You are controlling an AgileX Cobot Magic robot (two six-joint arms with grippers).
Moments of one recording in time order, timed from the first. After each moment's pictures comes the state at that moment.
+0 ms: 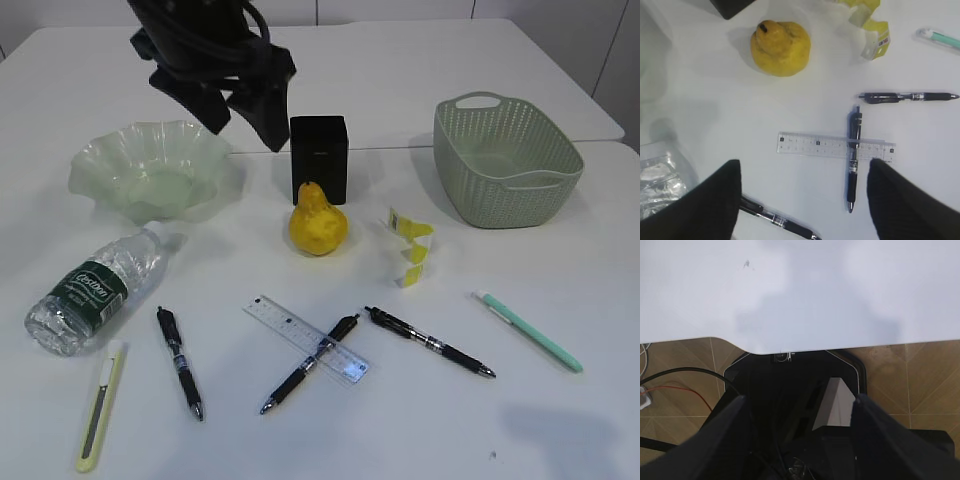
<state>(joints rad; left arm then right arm) -0.53 1.94 -1.95 -0.10 1.26 0.02 0.06 0.71 -0.53 0.22 1.22 0.14</state>
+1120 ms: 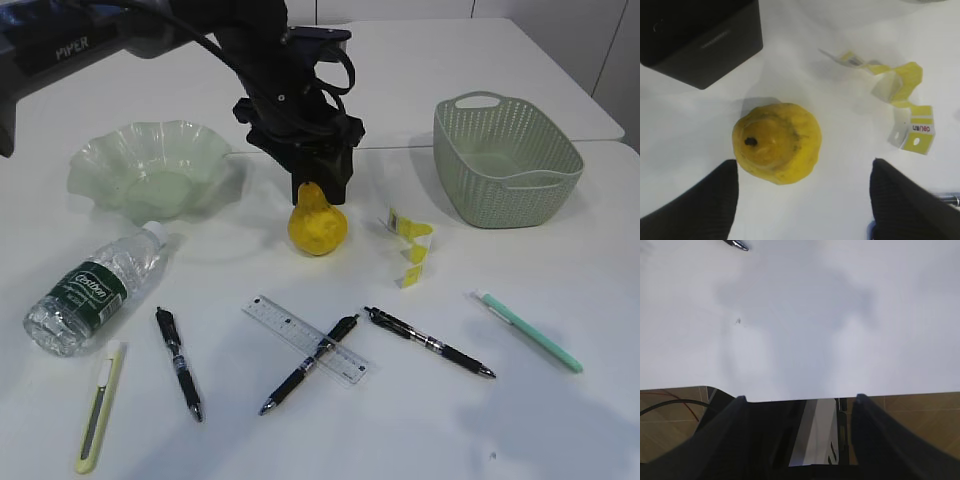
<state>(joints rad) -0.53 2.39 -2.31 -0.13 1.15 -0.01 0.06 1.05 -0.76 0.15 1.18 0.14</state>
